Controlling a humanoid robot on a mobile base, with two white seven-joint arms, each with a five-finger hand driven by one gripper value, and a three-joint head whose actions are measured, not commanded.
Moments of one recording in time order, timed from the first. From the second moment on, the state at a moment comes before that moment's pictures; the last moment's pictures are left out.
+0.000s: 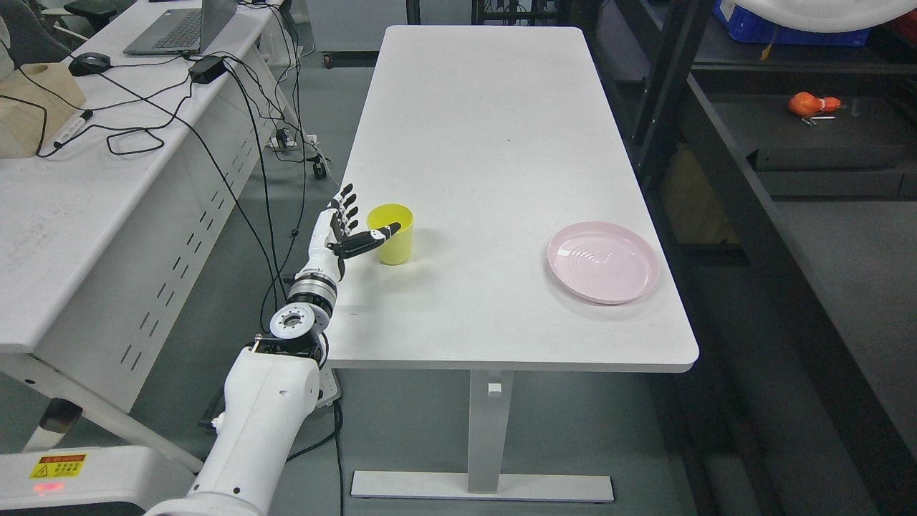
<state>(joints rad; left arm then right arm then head) -0.83 0.01 -0.08 -0.67 0.15 -0.08 0.06 0.00 0.00 0.00 -0.24 0.00 0.09 -0.12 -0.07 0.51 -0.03</state>
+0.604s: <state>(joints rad) -0.86 0.00 -0.22 -0.57 0.15 -0.06 0.06 0.00 0.00 0.00 -0.24 0.00 0.09 -0.12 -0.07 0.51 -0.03</state>
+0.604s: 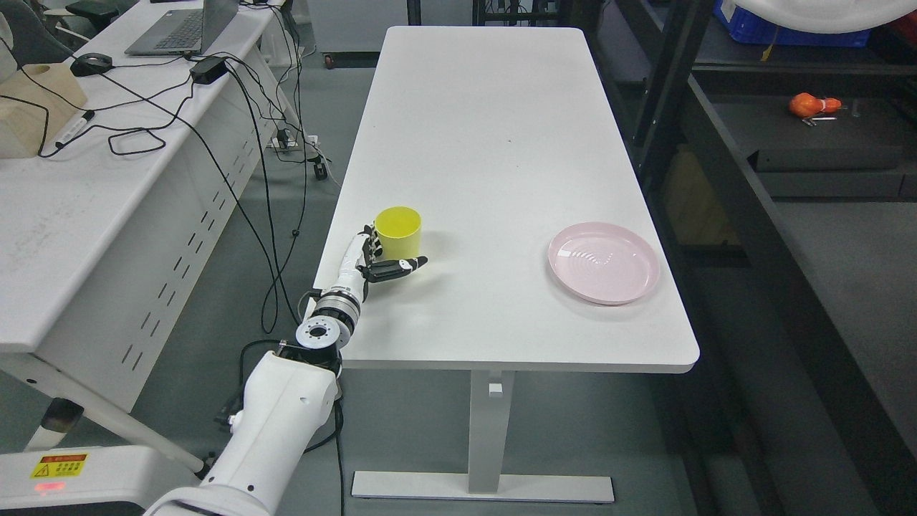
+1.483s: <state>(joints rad) -0.87 0.00 -0.17 -0.51 0.16 -0.09 0.06 0.00 0.00 0.00 -0.24 0.00 0.09 -0.12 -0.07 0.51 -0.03</state>
